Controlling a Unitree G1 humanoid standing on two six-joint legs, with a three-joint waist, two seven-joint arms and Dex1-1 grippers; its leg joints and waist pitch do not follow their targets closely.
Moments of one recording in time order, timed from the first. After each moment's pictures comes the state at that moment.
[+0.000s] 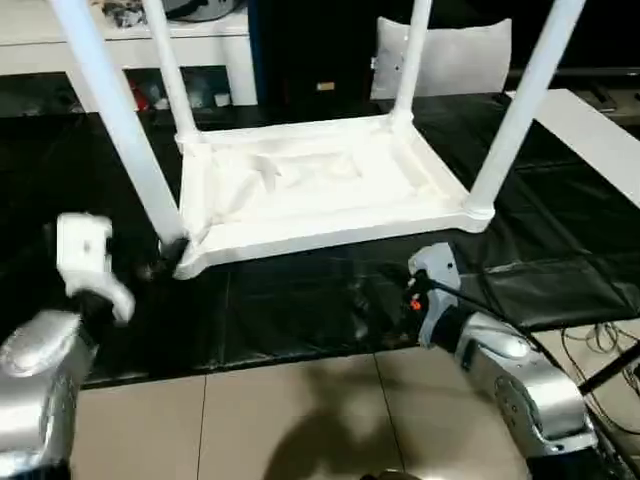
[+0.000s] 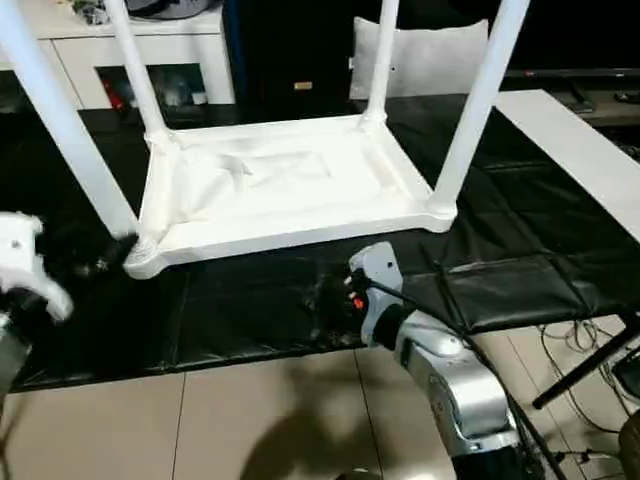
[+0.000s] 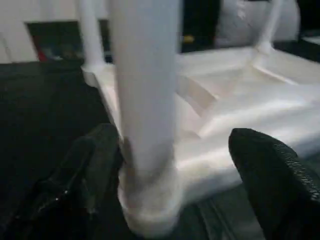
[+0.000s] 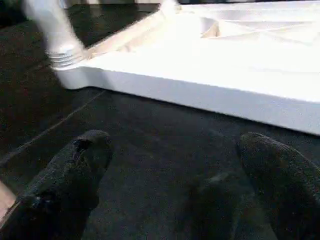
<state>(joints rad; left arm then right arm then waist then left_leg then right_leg) -0.16 0.37 0.31 -0.11 -0.28 0.40 -0.38 -0.18 -0.23 0.14 -0.07 0.26 0.46 0.51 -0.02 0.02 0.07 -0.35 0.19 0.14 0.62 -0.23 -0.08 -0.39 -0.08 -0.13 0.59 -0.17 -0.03</state>
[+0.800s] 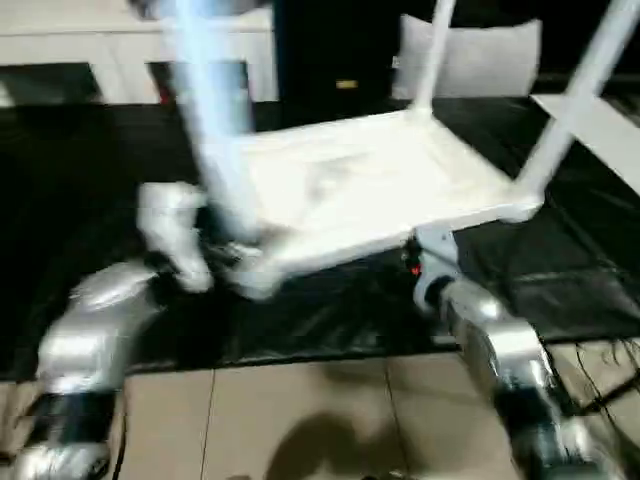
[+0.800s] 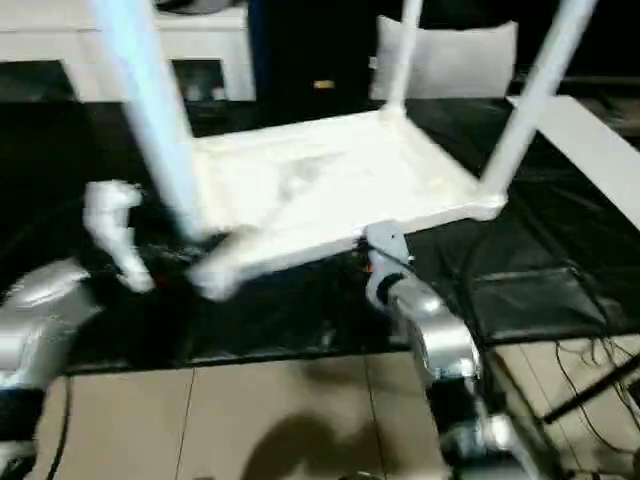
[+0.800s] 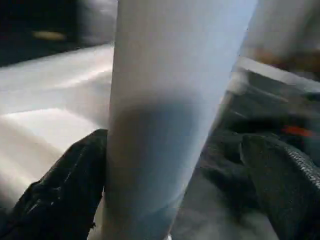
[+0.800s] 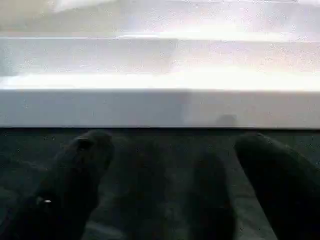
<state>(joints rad) -0.40 0.37 0.04 0.08 -0.42 0.46 -0.83 -0.49 -0.21 0.08 0.49 0.10 0.40 0.25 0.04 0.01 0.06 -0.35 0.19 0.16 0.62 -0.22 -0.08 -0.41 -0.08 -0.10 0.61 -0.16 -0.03</state>
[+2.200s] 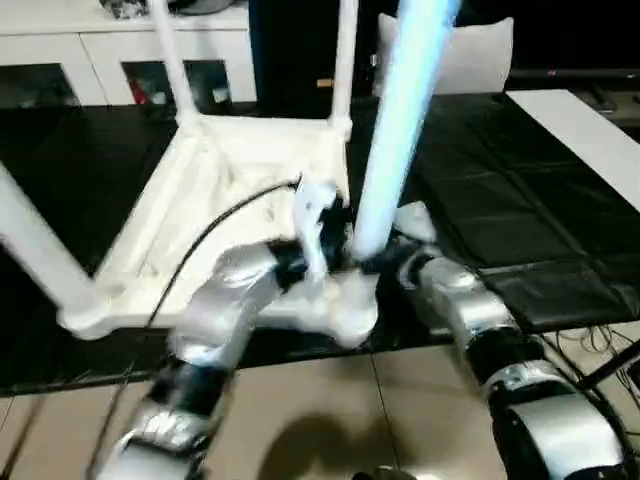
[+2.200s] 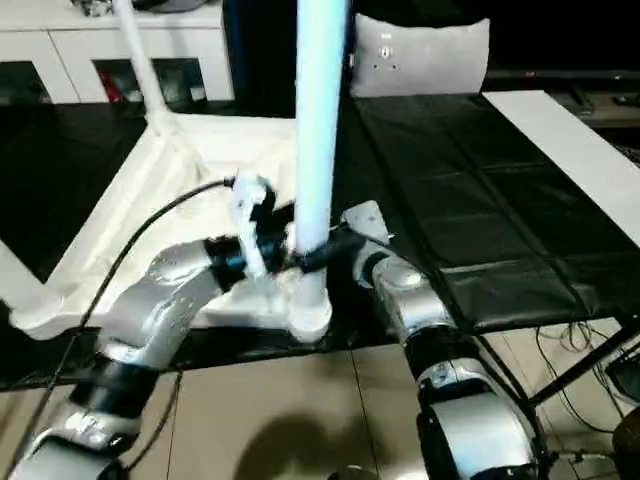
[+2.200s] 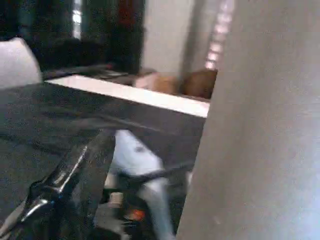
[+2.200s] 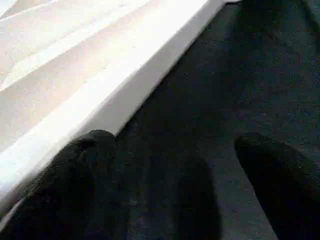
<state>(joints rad) -0.56 0.07 -0.17 0.20 -0.34 0.28 -0.73 -0.70 -0.16 0.05 0.91 0.03 0.07 0.35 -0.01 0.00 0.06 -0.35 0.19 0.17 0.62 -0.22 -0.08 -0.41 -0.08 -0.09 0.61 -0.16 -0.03</state>
